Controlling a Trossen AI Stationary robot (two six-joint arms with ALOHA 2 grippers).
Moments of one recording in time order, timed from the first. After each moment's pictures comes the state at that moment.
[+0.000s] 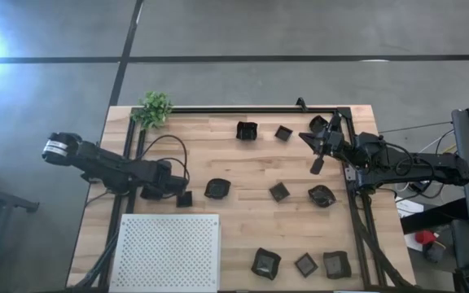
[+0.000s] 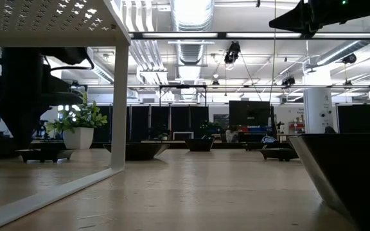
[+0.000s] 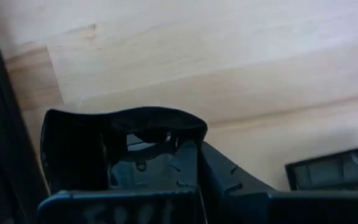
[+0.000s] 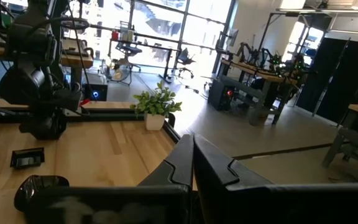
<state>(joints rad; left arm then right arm) -0.15 1.27 0.64 -0.96 -0.16 -1.52 -0.10 0.58 0.47 0.11 0.34 -0.17</state>
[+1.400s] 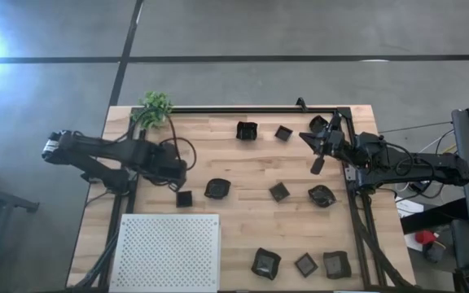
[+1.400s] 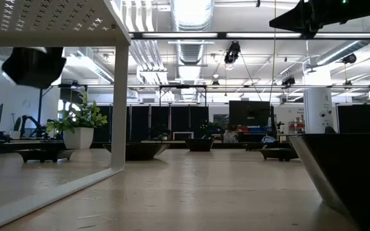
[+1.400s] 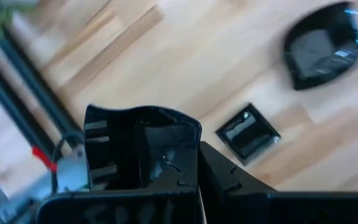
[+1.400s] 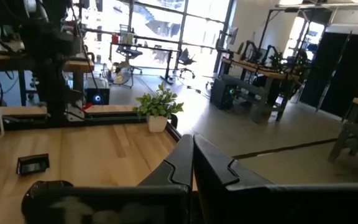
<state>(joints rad) -0.16 1.27 1.28 -1.50 -0.27 -1.06 -0.10 0.57 0.47 0.11 0.34 -0.11</state>
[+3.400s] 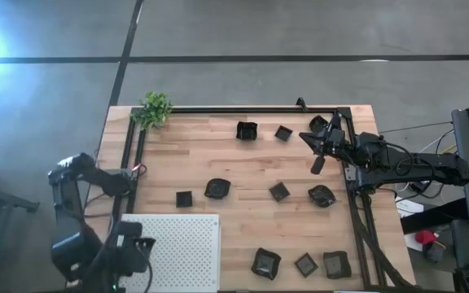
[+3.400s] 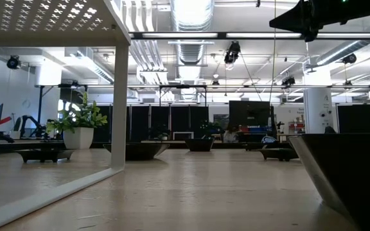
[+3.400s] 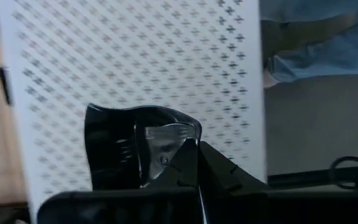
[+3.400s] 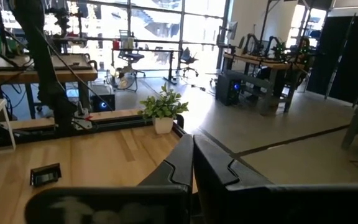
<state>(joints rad) -1.09 1.64 1.87 -1.54 -0.15 -1.01 -0.10 0.57 0.47 0.11 0.34 -0.04</state>
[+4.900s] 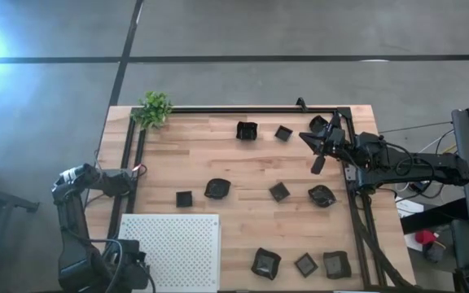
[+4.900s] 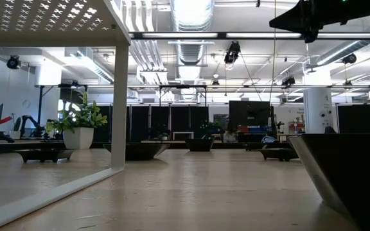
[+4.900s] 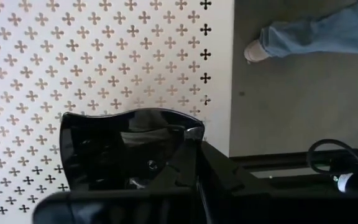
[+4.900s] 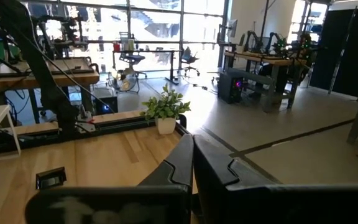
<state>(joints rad) -1.13 1.75 1.86 -1.47 -0.02 -1.11 -0.10 0.57 0.47 0.11 0.34 0.00</state>
